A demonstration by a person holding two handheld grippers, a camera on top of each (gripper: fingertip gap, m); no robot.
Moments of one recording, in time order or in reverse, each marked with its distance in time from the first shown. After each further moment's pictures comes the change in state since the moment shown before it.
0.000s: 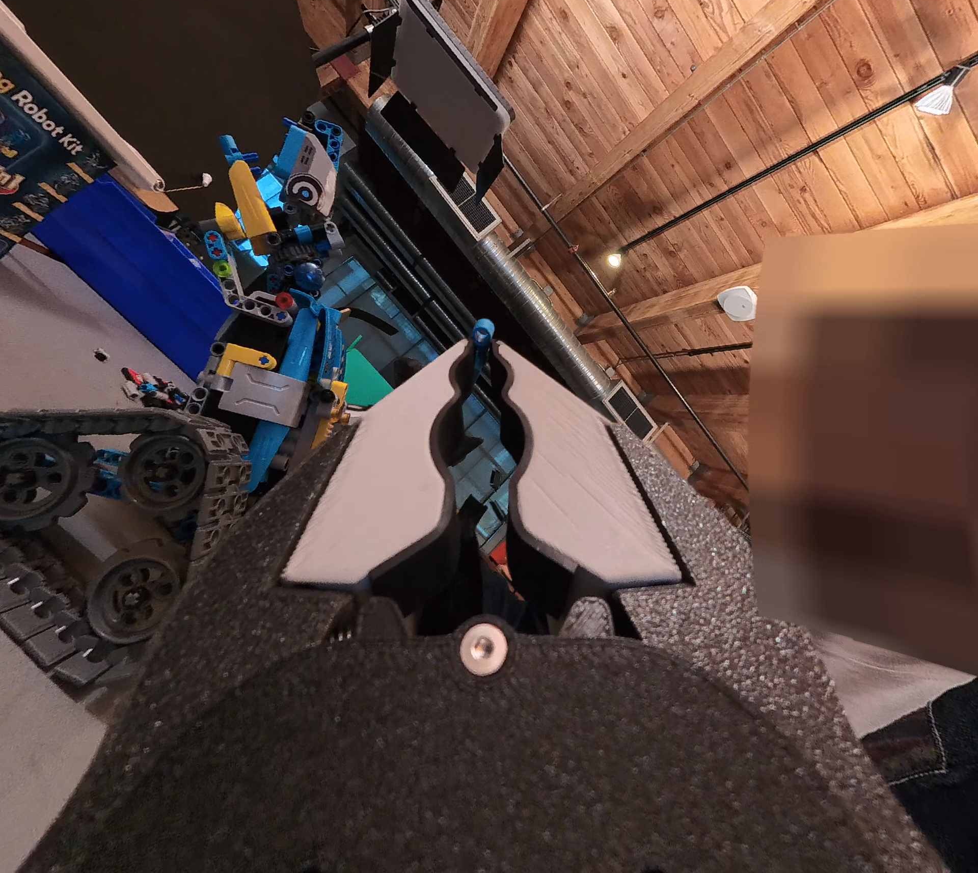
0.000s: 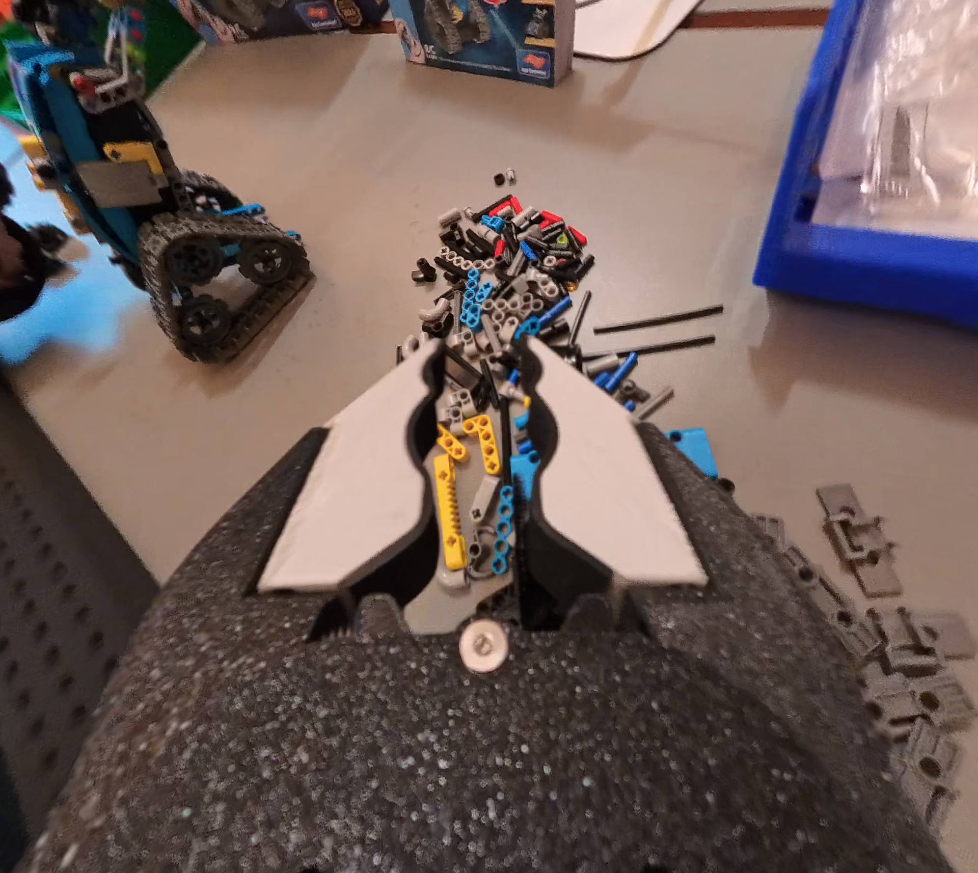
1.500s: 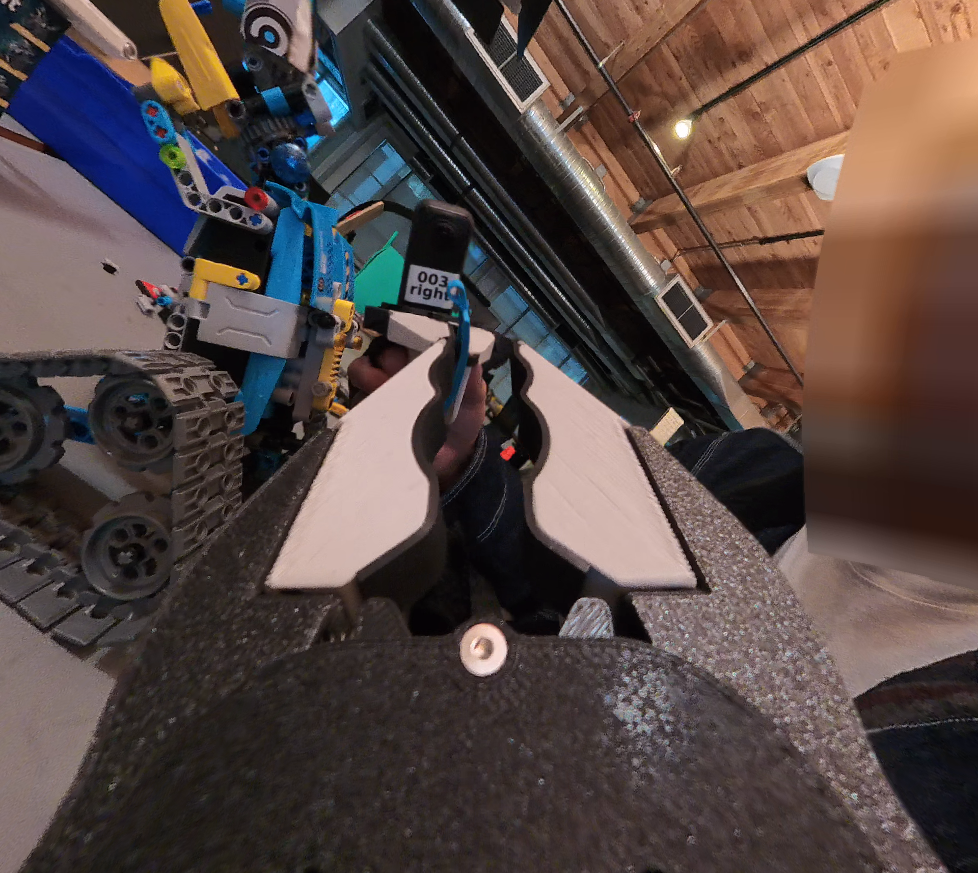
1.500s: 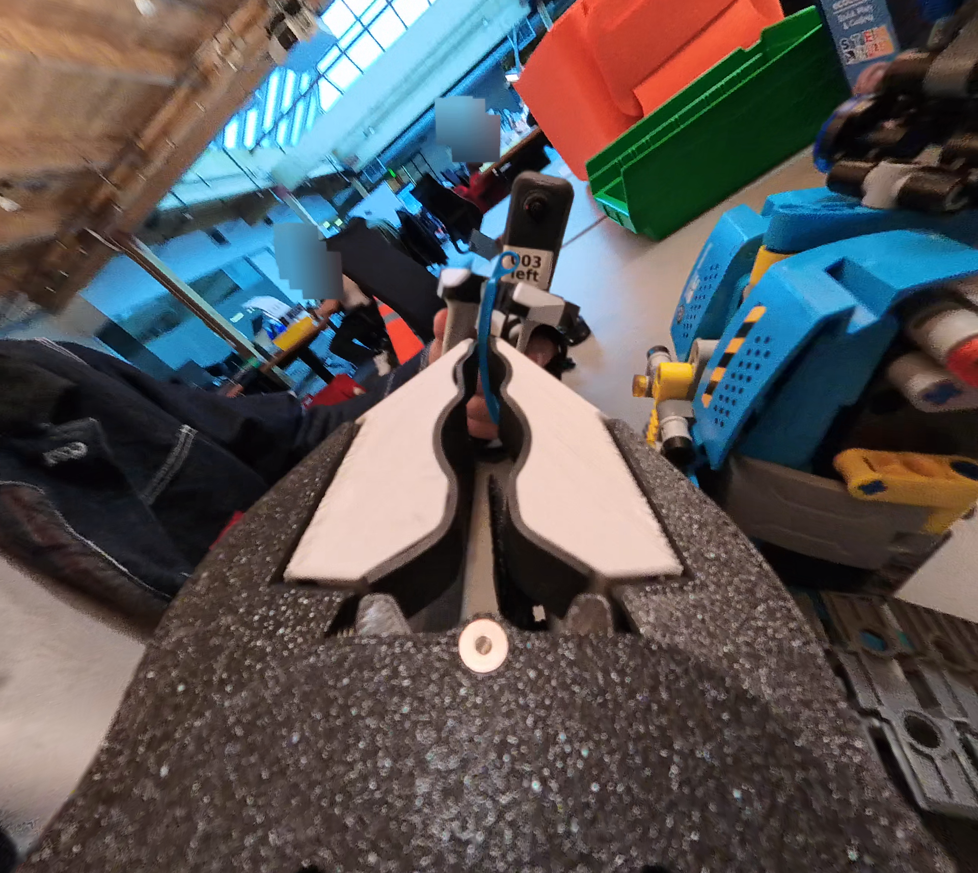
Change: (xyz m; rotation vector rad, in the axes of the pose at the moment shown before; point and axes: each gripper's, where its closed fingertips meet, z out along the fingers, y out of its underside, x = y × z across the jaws) left arm -0.012 0.049 0.021 -0.254 -0.086 0.071; right arm -0.324 -0.049 0.110 0.101 -0.978 0.038
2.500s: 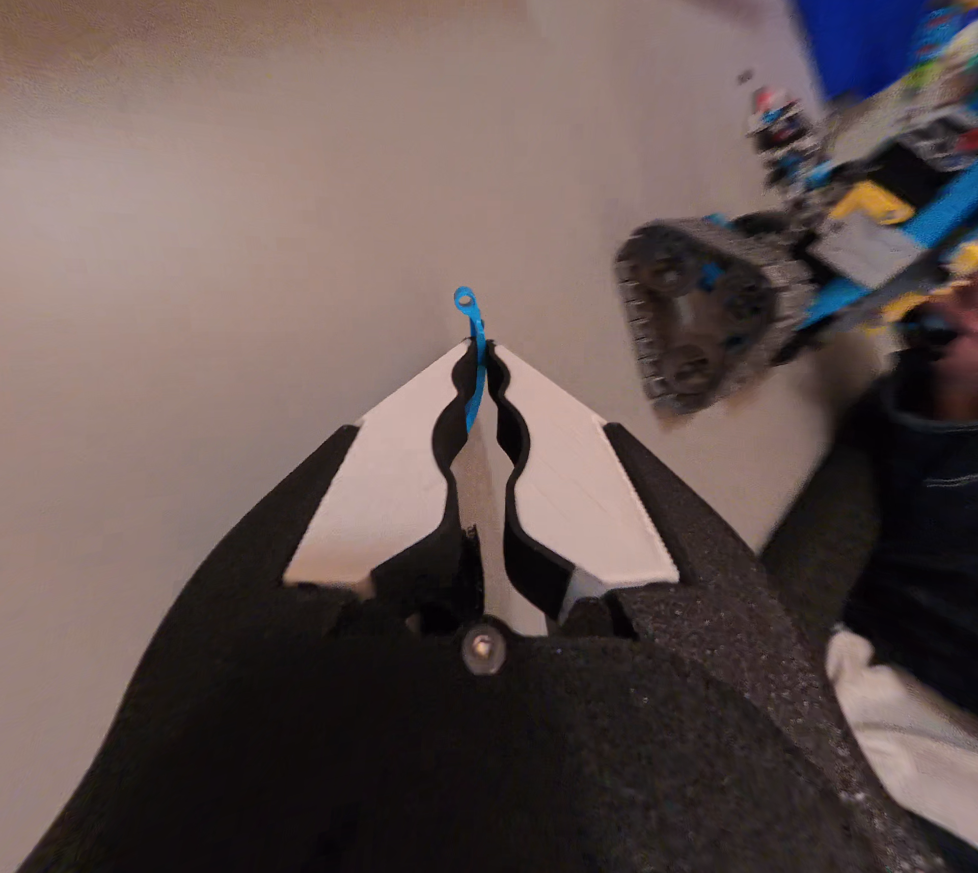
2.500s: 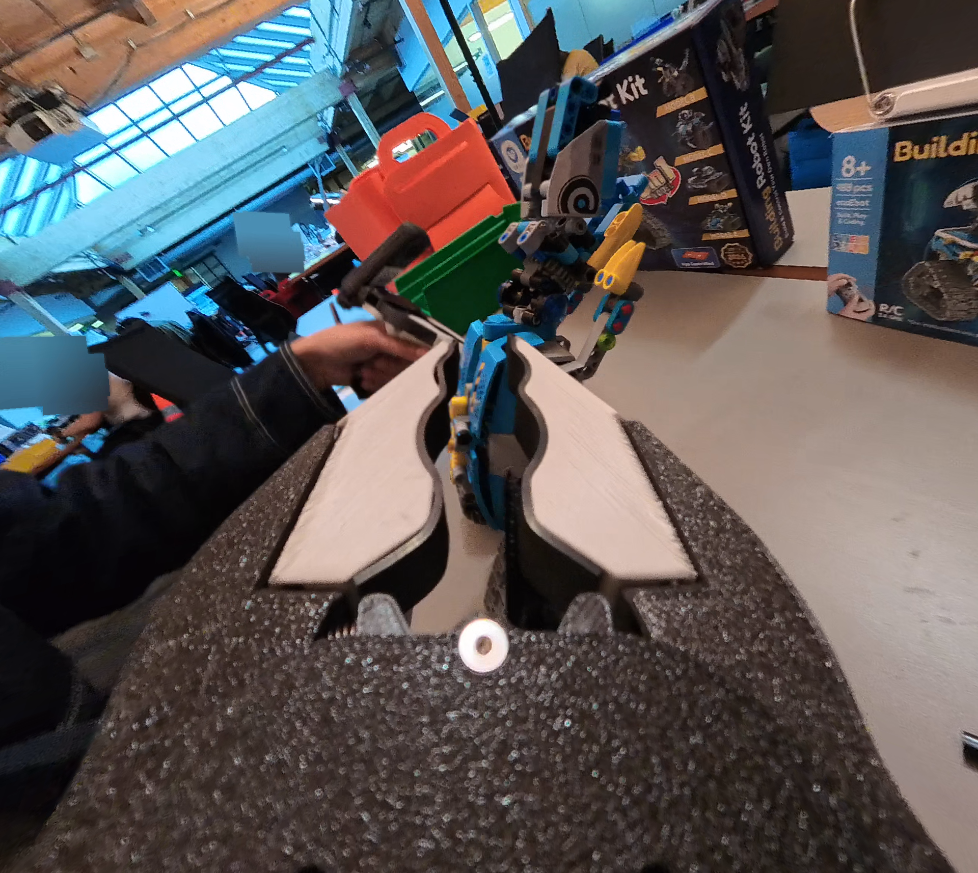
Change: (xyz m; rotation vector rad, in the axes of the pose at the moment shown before) left arm -0.139 -0.047 -0.163 -0.517 -1.097 0.023; right arm 0.042 -0.059 -0.094 0.225 0.412 -0.144
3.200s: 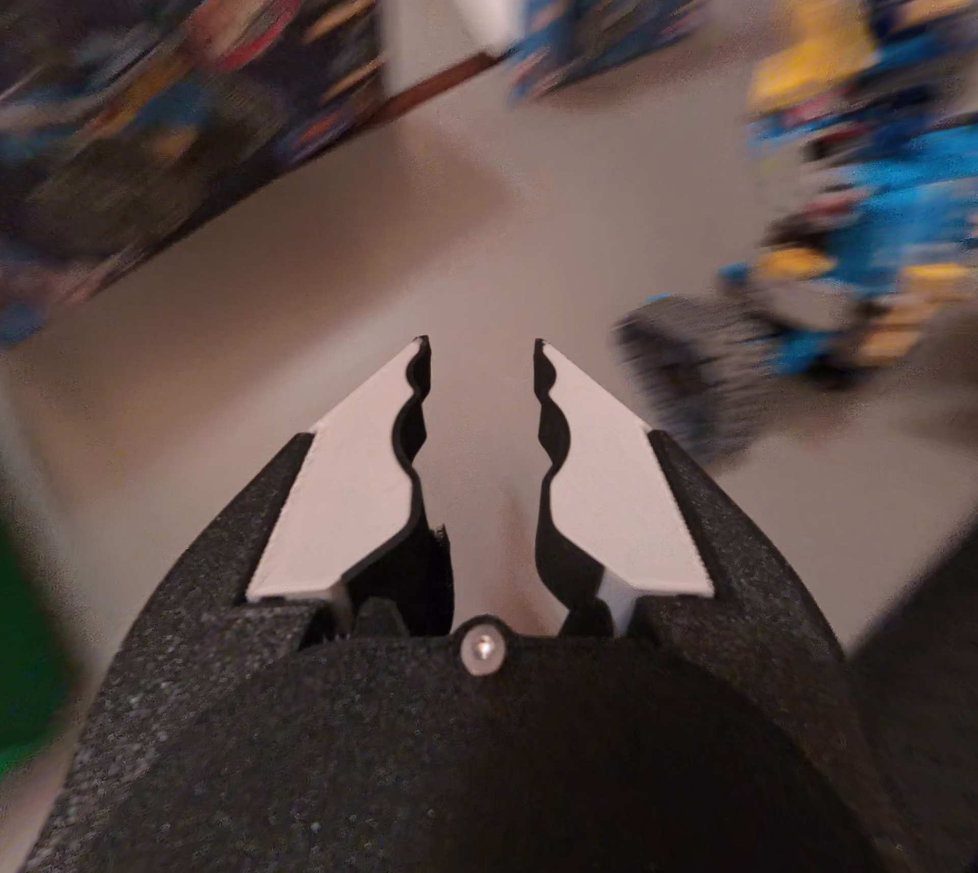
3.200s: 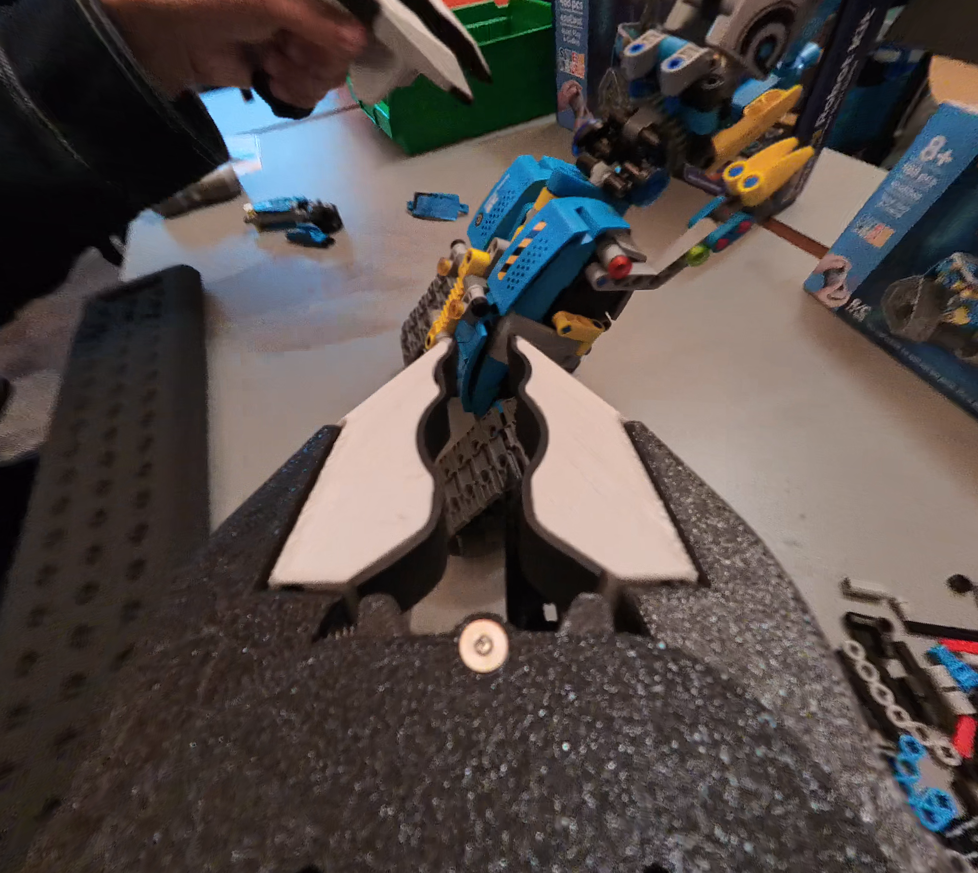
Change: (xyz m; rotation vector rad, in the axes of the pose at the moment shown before) left arm 0.080 -0.073 -0.037 0.180 -0.166 0.434; right arm -0.009 0.065 0.002 -0.346 0.059 -0.416
